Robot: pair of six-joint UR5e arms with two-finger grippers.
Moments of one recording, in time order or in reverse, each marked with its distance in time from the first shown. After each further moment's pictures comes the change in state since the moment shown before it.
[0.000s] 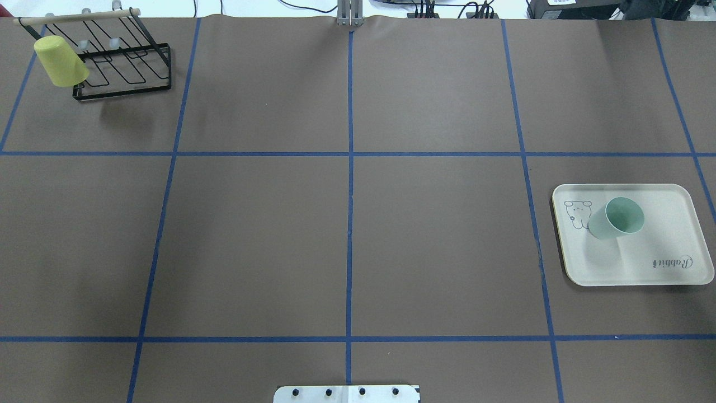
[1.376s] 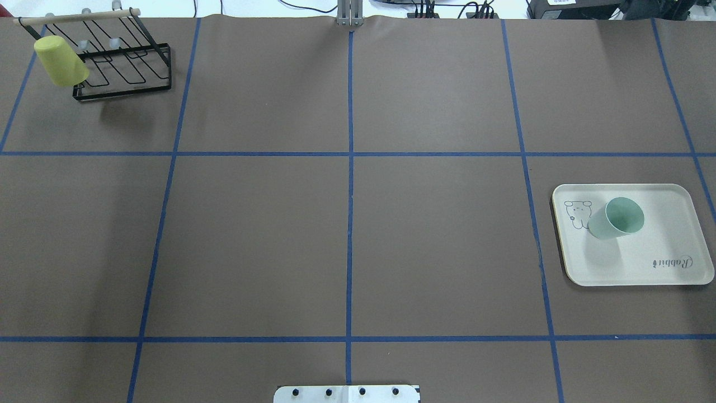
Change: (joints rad) left arm -0.230 -0.009 0.150 0.011 -0.133 -0.008; right arm 0.142 -0.109 -0.093 0.041 -0.008 -0.041
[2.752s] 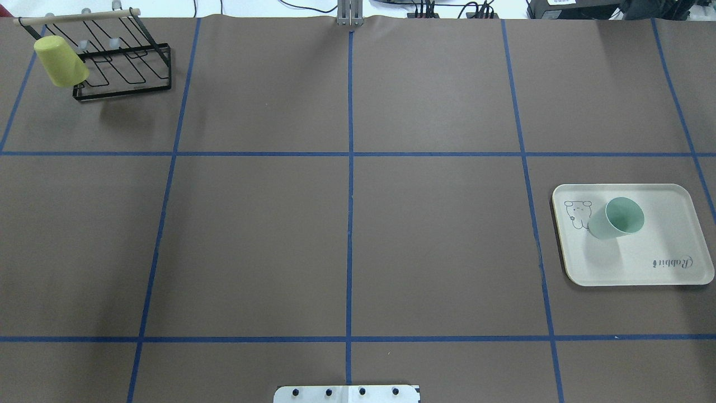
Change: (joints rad) left arm 0.060 0.019 -0.078 -0.008 0.041 -0.010; right arm -0.056 -0.006 -0.002 0.120 -0.001 0.128
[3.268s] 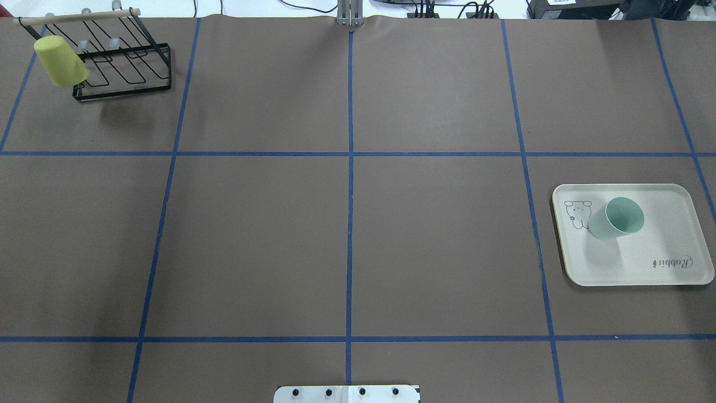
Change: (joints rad) left arm -0.001 0.007 0.005 -0.002 0.005 -0.006; right arm -0.010 0.000 -0.001 0.002 0.002 0.002
